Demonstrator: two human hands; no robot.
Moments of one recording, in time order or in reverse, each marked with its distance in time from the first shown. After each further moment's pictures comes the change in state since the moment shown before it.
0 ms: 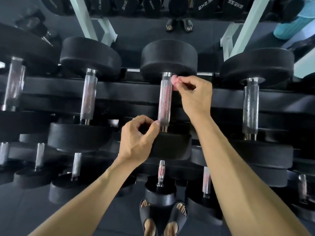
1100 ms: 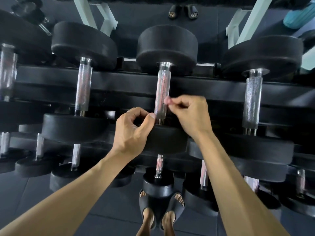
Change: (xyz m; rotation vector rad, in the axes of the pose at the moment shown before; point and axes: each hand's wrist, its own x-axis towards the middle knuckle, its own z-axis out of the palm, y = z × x) left_hand 0.001 -0.001 0.001 0.024 0.004 0.008; right_hand -0.047 0.013 -0.022 -0.168 -0.281 0.042
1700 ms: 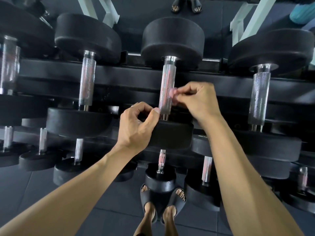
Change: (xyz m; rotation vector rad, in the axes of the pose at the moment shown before) left_hand 0.002 0.000 0.000 -0.006 0.020 0.022; right_hand 0.020 -0.009 -0.009 0.154 -0.039 0.150
